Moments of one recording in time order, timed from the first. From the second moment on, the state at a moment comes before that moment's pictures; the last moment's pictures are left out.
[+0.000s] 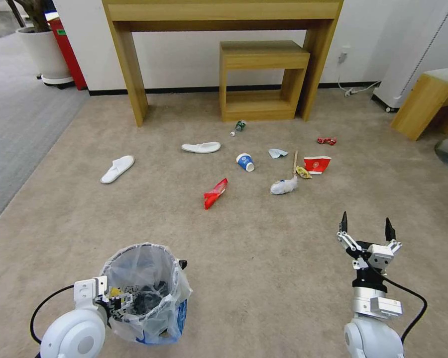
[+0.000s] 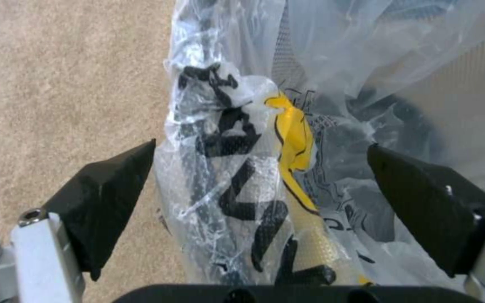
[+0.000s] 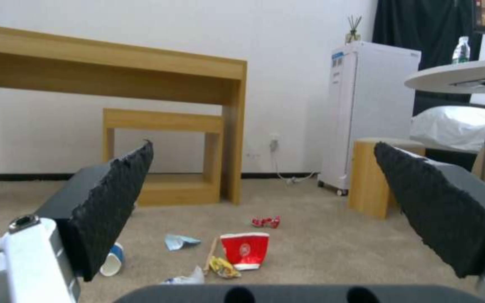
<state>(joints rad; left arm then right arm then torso) 1.57 -0.89 -0.46 -2.15 -1.13 0.71 -0.91 -1.49 1.45 0.70 1.87 0.07 0.47 0.15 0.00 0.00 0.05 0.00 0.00</state>
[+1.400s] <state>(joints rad) 1.58 -0.92 -0.45 -2.15 -1.12 0.69 -0.91 -1.49 1.45 0.70 1.86 0.06 0.48 0.15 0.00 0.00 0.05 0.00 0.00</state>
